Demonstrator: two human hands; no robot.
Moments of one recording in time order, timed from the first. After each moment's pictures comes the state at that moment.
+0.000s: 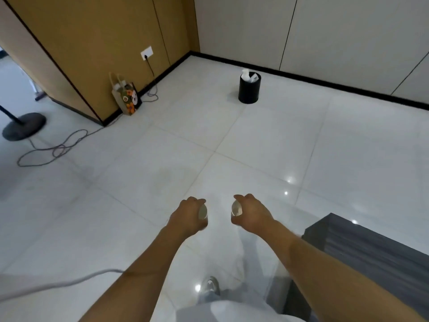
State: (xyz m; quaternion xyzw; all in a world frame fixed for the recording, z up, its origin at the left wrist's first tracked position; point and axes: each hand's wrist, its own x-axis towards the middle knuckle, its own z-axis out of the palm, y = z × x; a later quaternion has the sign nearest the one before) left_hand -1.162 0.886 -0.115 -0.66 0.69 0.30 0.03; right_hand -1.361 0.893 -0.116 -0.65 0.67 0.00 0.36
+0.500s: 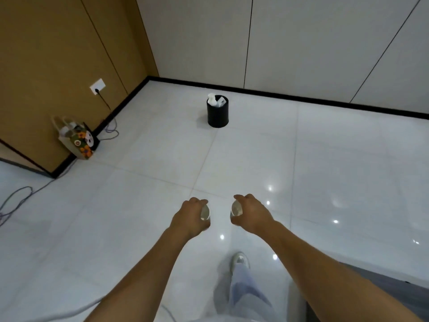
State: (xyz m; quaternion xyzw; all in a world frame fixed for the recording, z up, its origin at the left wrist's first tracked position) left_hand -1.231 0.580 -0.118 -0.57 0.77 0.29 0.03; right_hand -1.421 0.625 -0.112 -0.58 0.74 -0.06 0.35
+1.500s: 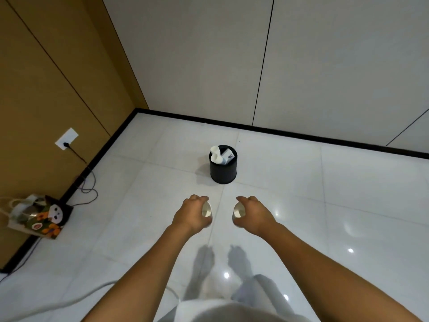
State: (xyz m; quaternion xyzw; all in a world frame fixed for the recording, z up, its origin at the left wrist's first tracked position) left_hand -1.367 -0.106 -0.099 -0.58 0.76 0.30 0.03; right_hand -1.552 -0.047 -0.107 -0.55 0.75 -0.07 0.36
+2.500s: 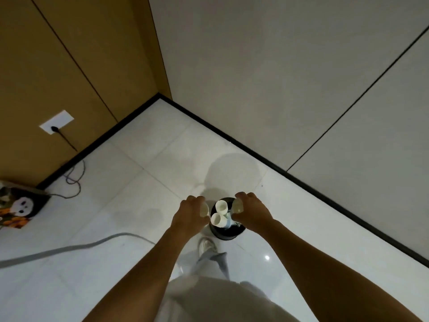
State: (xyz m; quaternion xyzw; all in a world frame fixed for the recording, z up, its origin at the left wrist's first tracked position) left_hand -1.509 -0.613 -0.170 -0.70 0.61 0.37 -0.03; right_hand -1.700 -0.641 -0.165 -0.66 0.65 0.05 0.37
